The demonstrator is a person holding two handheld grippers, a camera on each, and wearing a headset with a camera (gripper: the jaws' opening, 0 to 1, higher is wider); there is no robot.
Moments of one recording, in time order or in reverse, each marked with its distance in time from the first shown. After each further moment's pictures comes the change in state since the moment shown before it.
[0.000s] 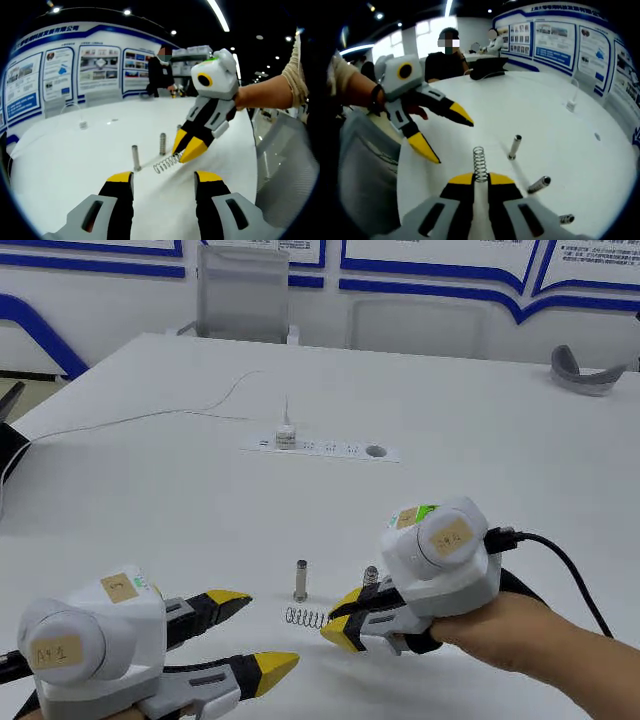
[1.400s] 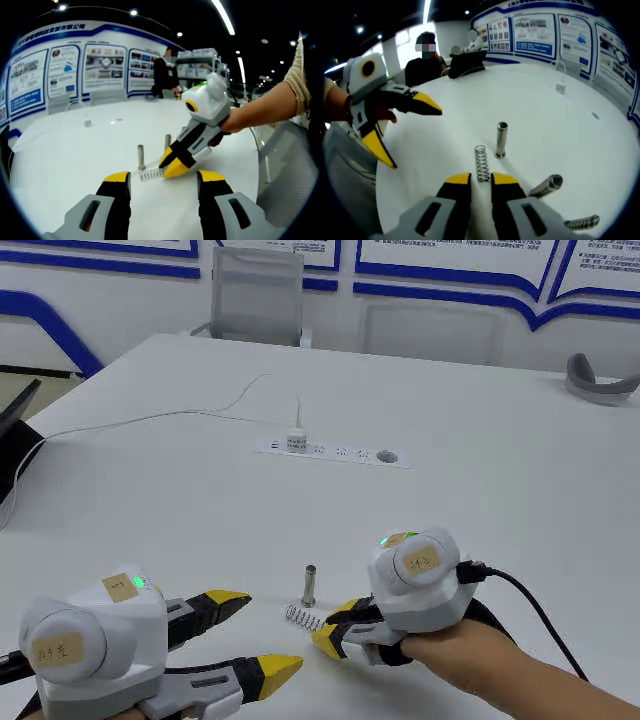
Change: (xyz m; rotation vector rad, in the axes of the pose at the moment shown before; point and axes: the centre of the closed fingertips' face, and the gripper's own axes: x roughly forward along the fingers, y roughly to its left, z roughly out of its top) left arm -0.004 0.008 0.002 -0.043 -0.014 0.033; right arm 0.050 -0.031 -0.018 0.157 -0.021 -0.108
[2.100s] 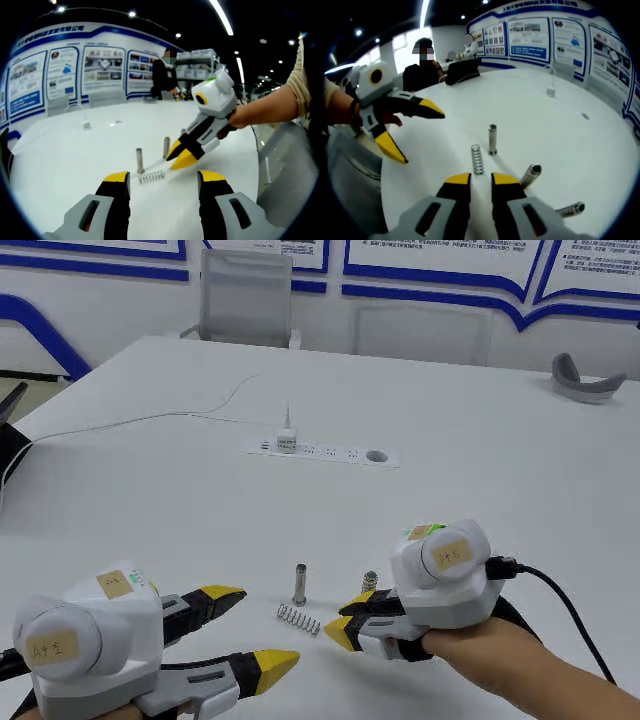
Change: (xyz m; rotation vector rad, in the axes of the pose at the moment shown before) left arm 0.003 -0.002 0.004 0.009 -0.012 -0.006; right arm -0.026 -0.006 0.003 0.016 -0.043 -0.032
